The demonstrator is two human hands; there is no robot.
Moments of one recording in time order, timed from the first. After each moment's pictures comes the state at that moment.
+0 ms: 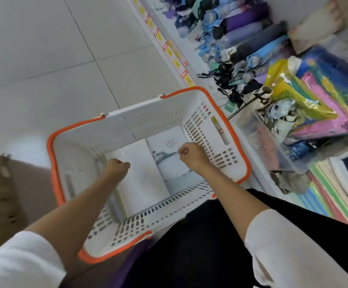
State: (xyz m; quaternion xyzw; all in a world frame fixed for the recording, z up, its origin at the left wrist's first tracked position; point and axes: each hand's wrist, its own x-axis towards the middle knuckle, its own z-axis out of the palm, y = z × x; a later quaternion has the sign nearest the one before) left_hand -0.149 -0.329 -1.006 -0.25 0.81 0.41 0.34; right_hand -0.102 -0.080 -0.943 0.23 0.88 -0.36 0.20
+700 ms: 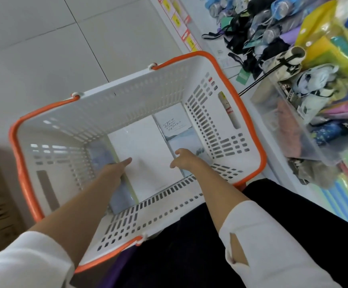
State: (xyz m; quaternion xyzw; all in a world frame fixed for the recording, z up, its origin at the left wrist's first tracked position) left_hand -0.127 -0.310 -1.067 -0.47 0.67 0.44 0.37; right_hand -0.098 -0.084 -1.044 0.30 0.75 -0.37 0.45
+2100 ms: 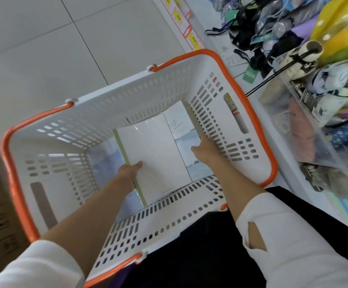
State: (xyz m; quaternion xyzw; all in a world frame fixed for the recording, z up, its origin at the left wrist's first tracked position) left_hand -0.125 -0.274 -1.081 -0.44 0.60 0.56 0.36; right_hand -0.113 -0.028 -1.070 0.36 0.81 -0.35 0.30
